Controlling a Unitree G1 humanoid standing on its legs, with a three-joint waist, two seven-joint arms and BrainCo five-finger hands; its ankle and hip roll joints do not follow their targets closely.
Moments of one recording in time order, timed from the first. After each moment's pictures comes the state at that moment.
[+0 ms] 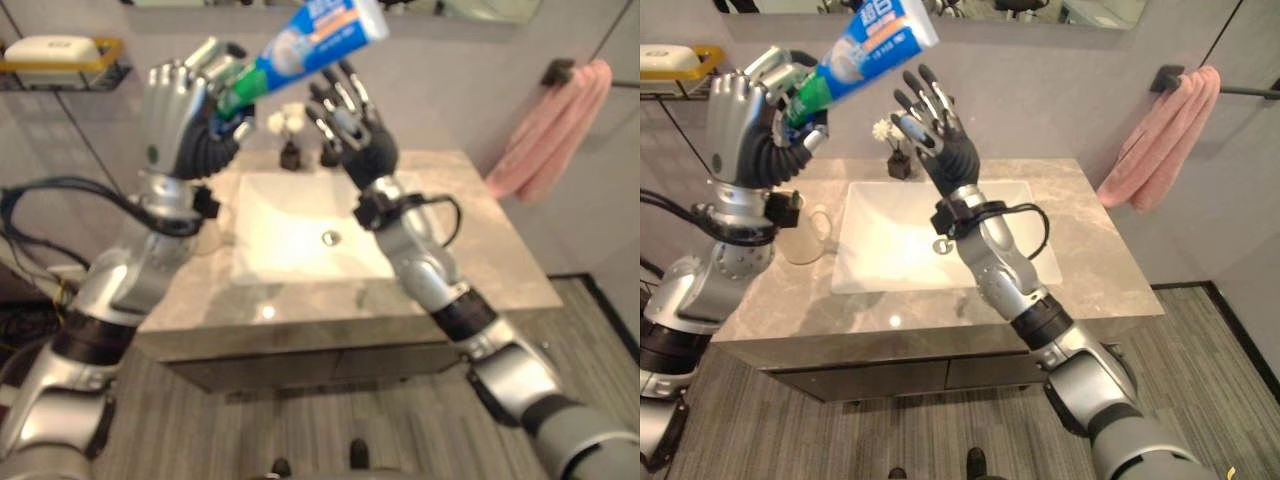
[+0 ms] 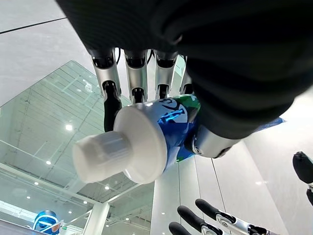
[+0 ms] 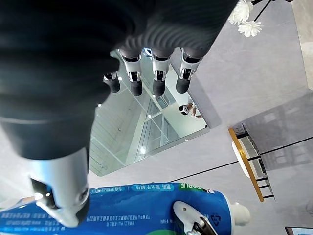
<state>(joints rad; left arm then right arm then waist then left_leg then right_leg) -0.60 0.78 -0.23 -0.09 0.57 -0.16 0.55 -0.84 -0.29 0.51 0.17 1.06 -0.23 -0.07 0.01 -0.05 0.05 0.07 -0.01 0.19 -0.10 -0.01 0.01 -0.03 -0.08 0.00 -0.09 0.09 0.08</state>
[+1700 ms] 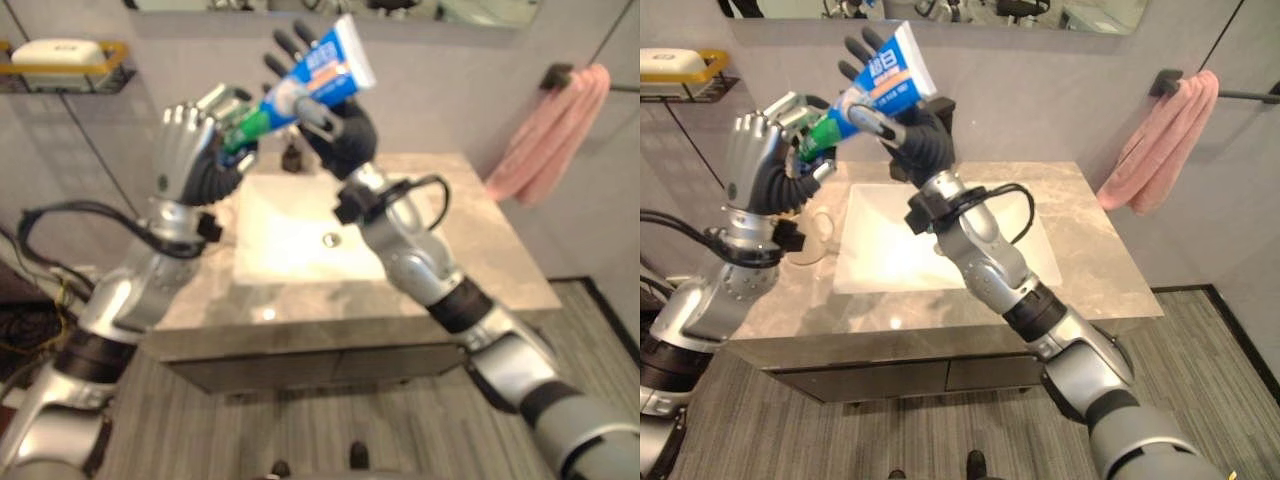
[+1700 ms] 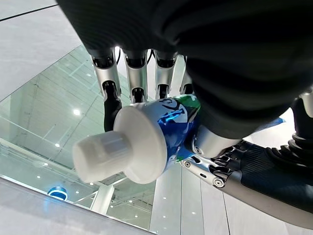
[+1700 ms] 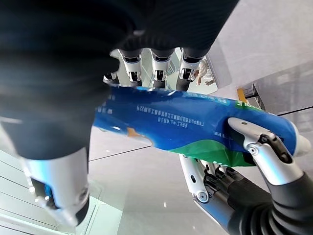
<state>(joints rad) -0.50 0.78 -0.24 -0.09 0.55 -0.19 0.54 -0.92 -0.28 0.56 0.12 1.02 -0.24 -0.04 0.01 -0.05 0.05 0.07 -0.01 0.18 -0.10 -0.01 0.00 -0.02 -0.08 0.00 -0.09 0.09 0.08</state>
